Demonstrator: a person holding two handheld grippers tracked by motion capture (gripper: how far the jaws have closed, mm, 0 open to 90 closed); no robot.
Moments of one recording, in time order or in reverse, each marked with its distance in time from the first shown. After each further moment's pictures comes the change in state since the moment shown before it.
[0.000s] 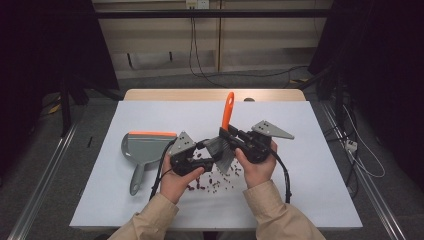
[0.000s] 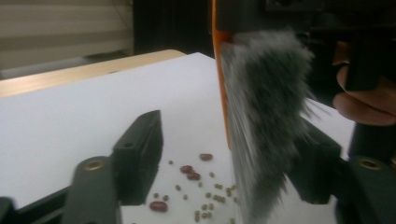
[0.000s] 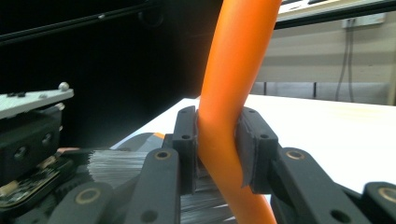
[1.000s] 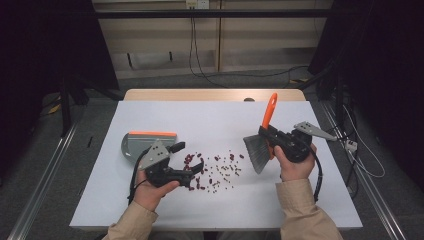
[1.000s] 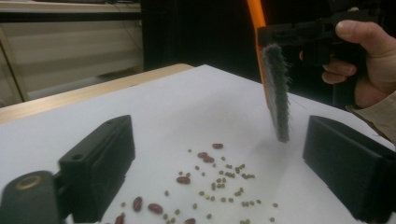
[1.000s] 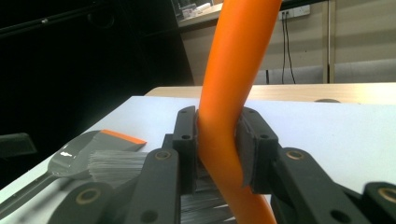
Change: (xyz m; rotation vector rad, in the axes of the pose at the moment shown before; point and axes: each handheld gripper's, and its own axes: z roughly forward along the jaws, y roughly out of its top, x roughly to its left) left arm 0.004 -0.005 -0.055 -0.036 -0.003 0.090; right arm -0.070 0.005 -0.064 0.020 -0.161 0.059
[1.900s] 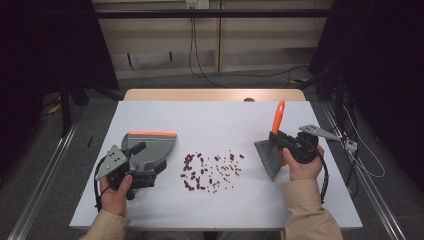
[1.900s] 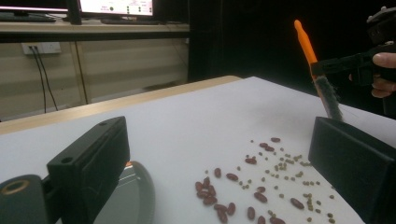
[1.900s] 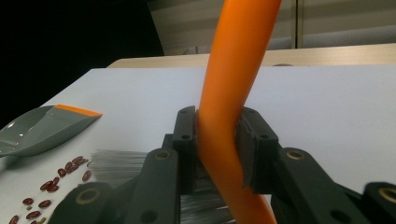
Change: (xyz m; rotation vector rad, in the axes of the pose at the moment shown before) left arm 0.042 -0.019 -0.077 -0.101 0.172 -0.016; right arm -0.036 -0.013 -0.006 0.108 -0.125 -0.012
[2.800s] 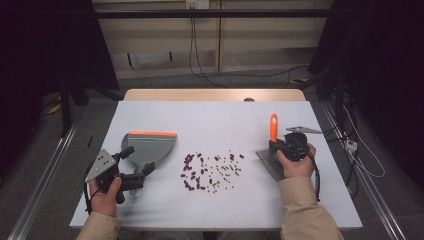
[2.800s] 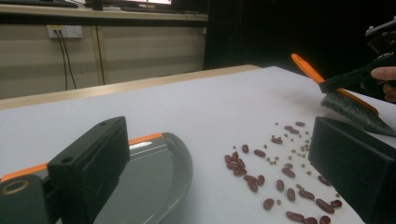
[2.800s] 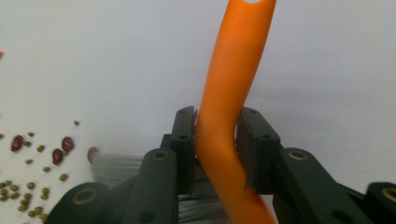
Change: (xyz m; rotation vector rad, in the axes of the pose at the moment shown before) left arm 0.025 -0.020 -0.021 0.029 0.071 -0.035; right arm -0.017 -0.018 0.035 0.265 -0.181 -0.008
